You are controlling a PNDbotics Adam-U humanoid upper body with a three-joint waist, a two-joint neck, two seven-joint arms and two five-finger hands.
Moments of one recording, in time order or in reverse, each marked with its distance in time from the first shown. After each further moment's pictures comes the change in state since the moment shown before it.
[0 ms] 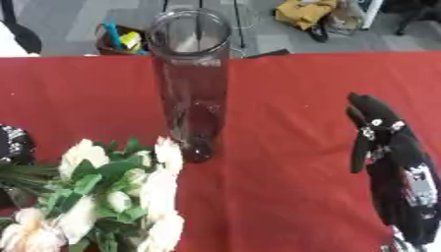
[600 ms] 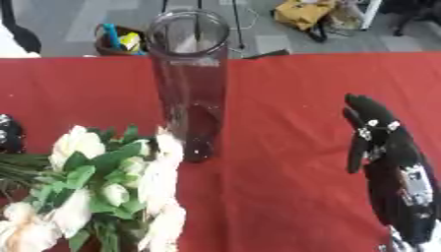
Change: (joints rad) left arm 0.021 0.023 0.022 -0.092 0.036 0.022 0.040; right arm 0.005 0.000 0.000 0.000 -0.002 0.002 0.001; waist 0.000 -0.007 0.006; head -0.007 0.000
